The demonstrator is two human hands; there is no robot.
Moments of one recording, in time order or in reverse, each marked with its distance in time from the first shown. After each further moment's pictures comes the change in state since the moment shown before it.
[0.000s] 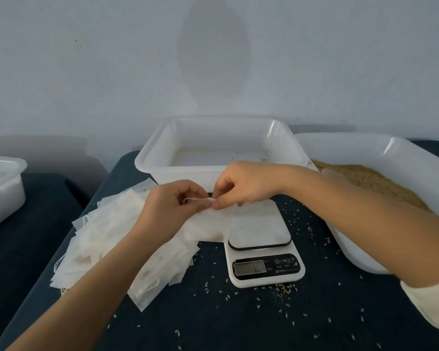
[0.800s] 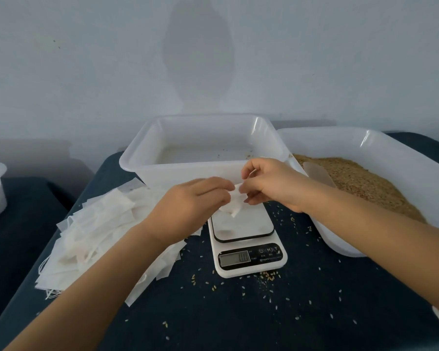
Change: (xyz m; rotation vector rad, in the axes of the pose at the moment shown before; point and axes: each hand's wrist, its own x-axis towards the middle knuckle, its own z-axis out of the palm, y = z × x) left_hand 0.003 0.025 0.028 0.529 -0.129 0.906; right_hand -0.052 0.036 0.017 0.728 0.469 0.251
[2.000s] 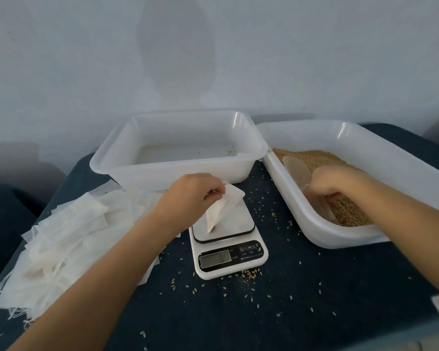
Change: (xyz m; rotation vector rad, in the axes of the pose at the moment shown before) left_hand 0.034 0.000 0.038 -0.197 -0.207 -0.406; right_hand 0.001 0.062 -0.123 -0.994 0.153 0.649
